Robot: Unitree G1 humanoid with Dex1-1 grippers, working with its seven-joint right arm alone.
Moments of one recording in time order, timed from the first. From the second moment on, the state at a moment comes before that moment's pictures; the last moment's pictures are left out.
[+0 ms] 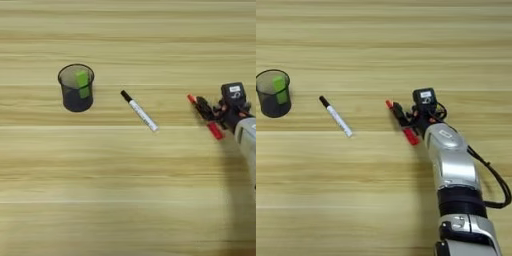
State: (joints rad) arm -0.30 -0.36 -0.20 0.33 0.08 0.27 0.31
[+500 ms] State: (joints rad) arm -0.37 -0.40 -0.28 0.58 0.08 0.18 0.26
